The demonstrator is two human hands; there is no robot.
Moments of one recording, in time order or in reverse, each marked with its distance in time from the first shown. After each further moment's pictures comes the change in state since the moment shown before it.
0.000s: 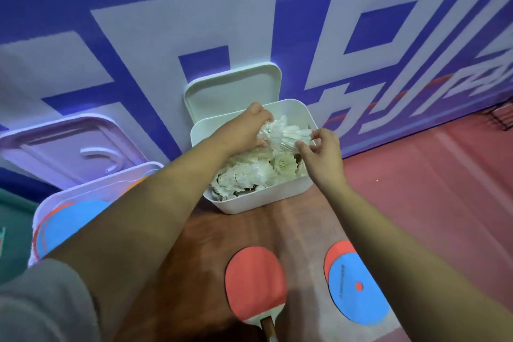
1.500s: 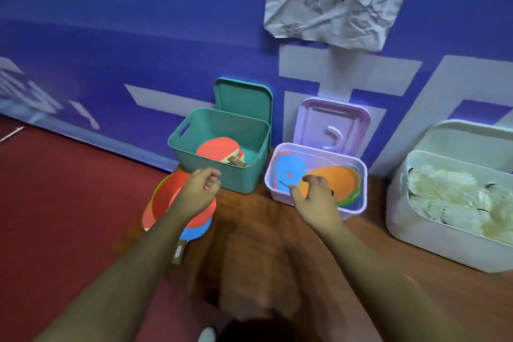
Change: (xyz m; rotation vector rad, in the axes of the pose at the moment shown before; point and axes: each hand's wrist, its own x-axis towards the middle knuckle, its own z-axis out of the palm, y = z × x) left_hand -0.622 -0.133 -0.021 -0.316 0.800 -0.962; right_hand -0.334 -0.167 0.254 -0.296 -0.655 -0.507
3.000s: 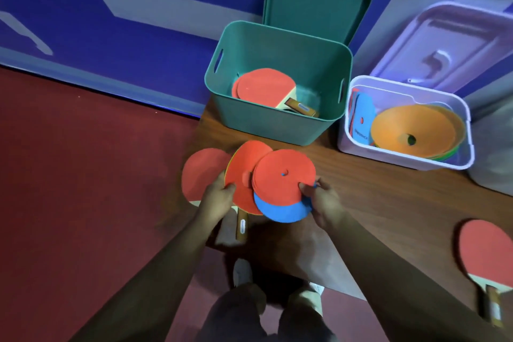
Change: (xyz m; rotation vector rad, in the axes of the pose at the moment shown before) left_hand 0.020 -0.227 -0.005 -0.297 -0.360 -0.447; right_hand -0.001 -0.027 0.267 0.952 -0.089 0.795
